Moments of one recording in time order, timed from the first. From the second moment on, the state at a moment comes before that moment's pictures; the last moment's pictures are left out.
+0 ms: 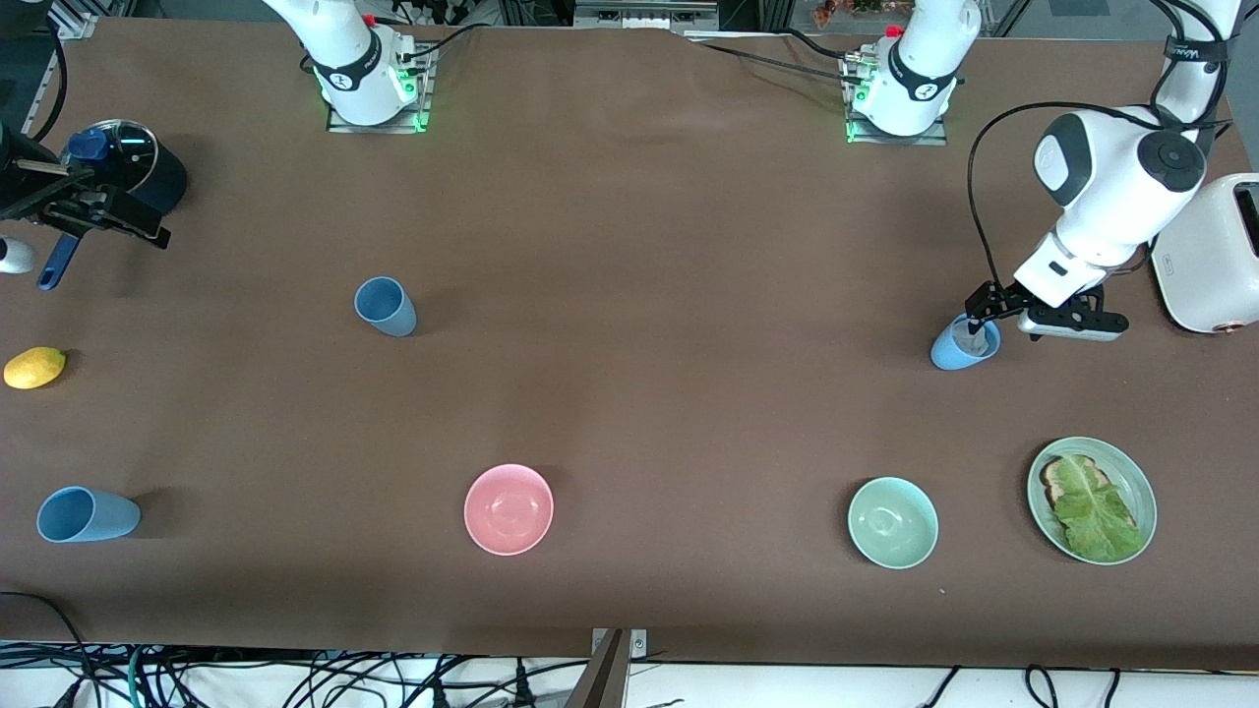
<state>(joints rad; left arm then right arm) 0.10 0.04 0.00 -2.47 -0.05 2.71 0.23 -0.02 0.02 0.00 -1.61 -0.01 1.55 0.10</state>
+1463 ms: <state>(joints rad) 0.12 0.17 0.00 -2.55 -0.05 2.98 0.30 -0.02 0.02 0.00 -1.61 -0.01 1.55 0.10</state>
